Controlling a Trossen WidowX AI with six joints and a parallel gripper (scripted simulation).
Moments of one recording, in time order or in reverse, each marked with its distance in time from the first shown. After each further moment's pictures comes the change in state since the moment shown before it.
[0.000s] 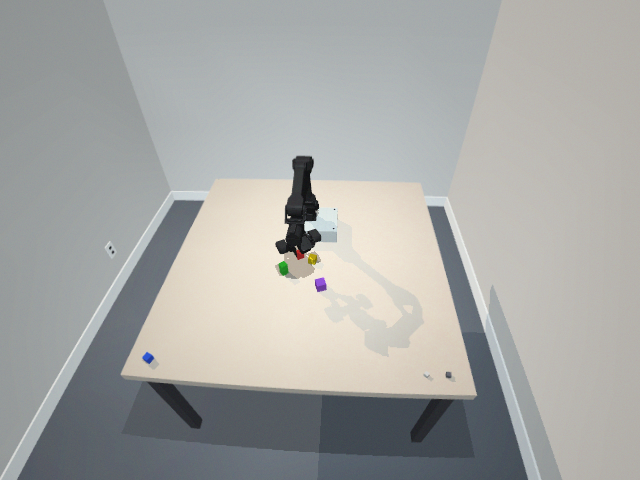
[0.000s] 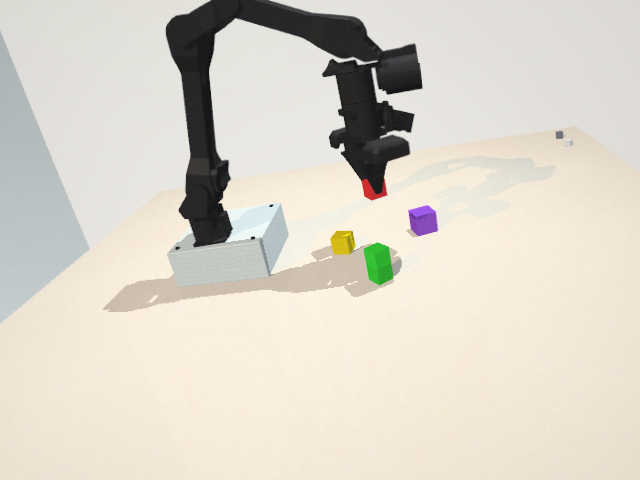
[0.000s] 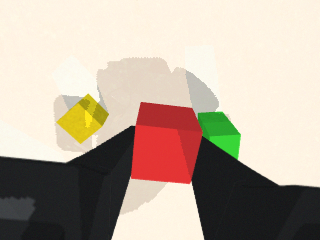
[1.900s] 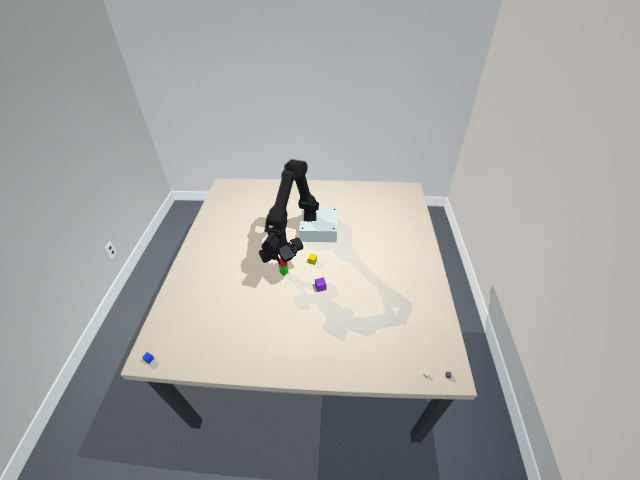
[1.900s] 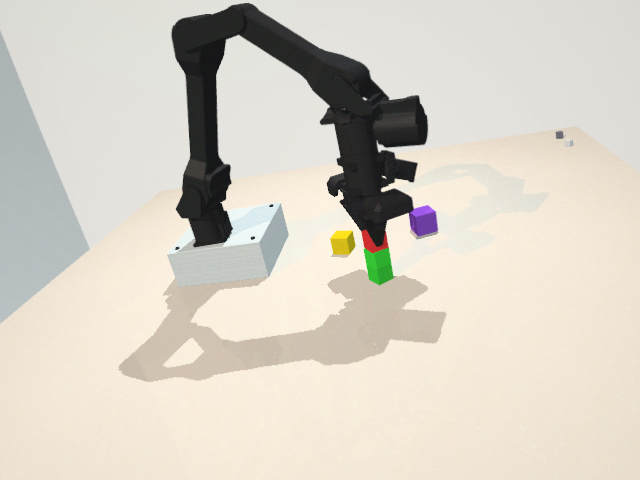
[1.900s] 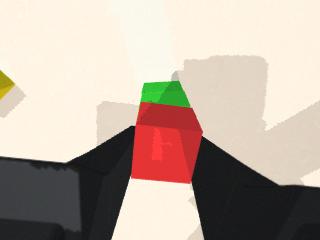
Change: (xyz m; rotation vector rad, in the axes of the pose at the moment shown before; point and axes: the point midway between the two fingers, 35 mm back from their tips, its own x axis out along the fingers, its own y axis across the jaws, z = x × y) arm 0.059 -0.067 -0.044 -0.007 0.008 -0.003
